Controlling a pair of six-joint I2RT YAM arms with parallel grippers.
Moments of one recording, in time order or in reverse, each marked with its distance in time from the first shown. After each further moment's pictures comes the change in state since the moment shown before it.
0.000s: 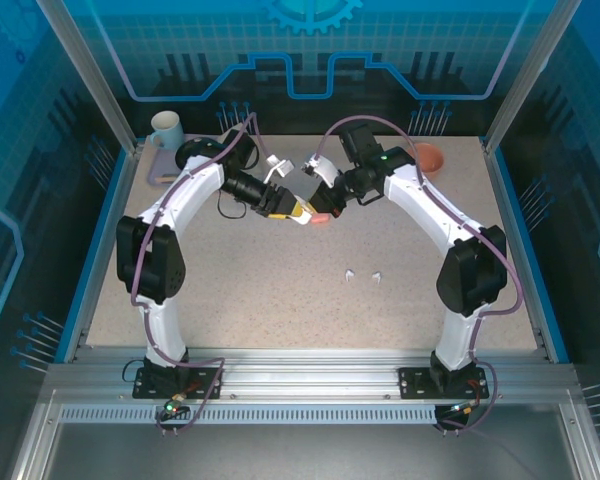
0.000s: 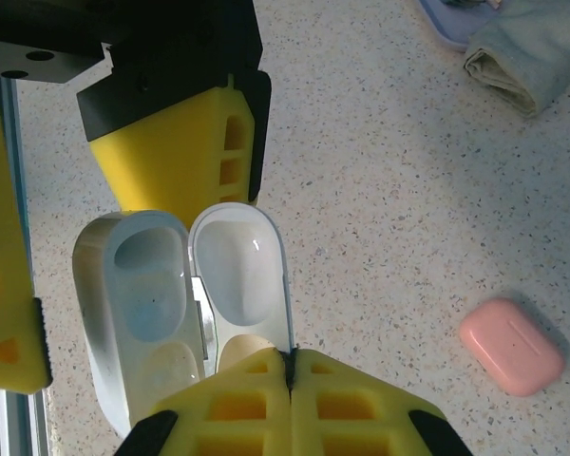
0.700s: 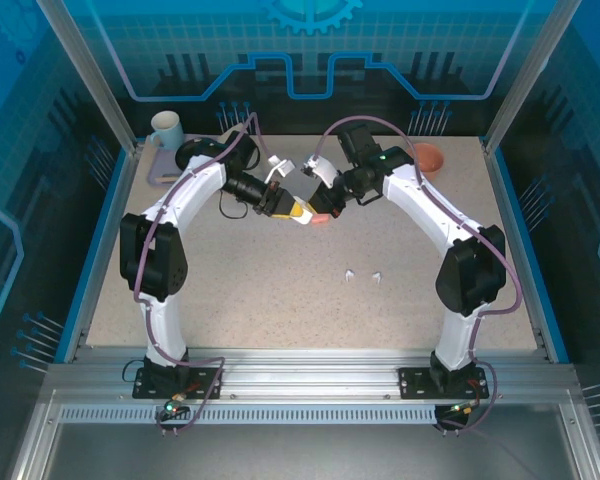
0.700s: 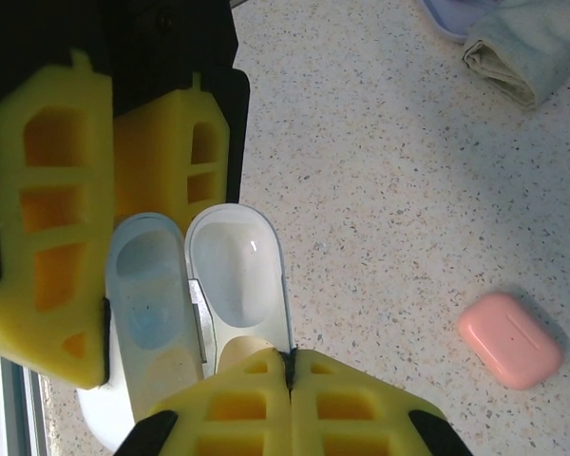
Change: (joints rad) left arm 0.000 0.024 0.009 -0.004 0.045 0.023; right arm 0.006 0.005 0.013 -0.013 0.024 0.003
